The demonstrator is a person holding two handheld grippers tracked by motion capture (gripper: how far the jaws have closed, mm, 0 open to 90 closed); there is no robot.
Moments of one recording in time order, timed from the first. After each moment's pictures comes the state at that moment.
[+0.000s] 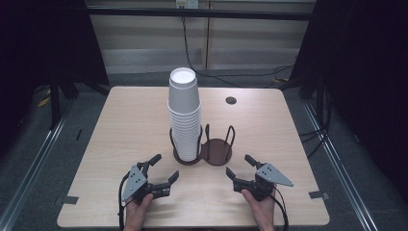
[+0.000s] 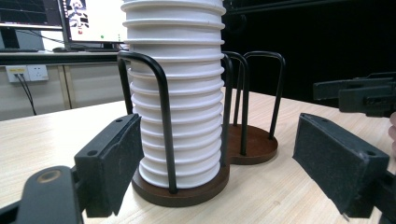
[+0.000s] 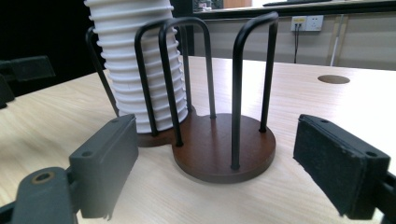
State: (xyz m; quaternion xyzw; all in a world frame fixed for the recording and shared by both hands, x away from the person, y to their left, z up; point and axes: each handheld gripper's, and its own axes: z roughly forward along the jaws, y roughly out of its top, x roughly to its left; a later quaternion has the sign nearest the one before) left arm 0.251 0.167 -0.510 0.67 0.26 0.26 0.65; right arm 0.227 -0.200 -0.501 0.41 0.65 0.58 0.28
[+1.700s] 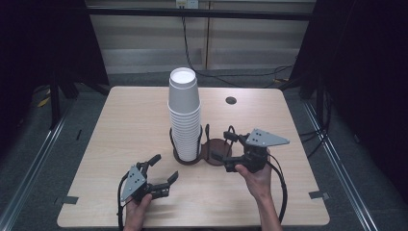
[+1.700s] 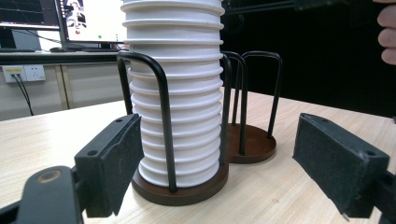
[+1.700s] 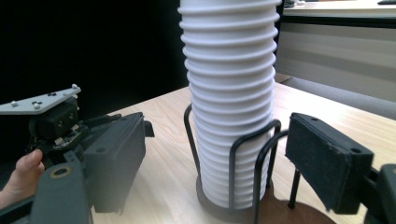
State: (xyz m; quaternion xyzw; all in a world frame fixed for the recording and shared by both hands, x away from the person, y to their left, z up) left arm 0.250 0.168 -0.510 0.67 0.26 0.25 0.65; right arm 0.267 -0.169 -0.390 0.29 0.72 0.60 0.16
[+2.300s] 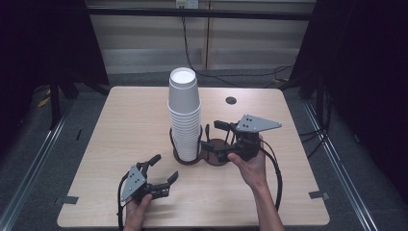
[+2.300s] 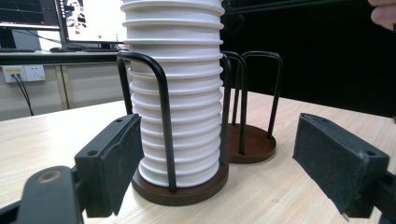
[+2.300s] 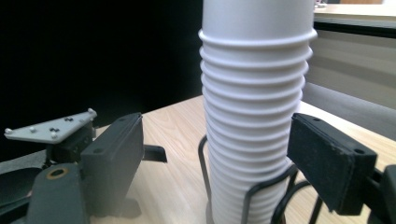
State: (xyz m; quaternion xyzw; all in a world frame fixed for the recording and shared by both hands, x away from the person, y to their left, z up) left arm 0.250 0.168 -0.510 0.67 0.26 0.25 0.65; right arm 0.284 -0.147 -0.353 0.26 0.74 0.60 0.15
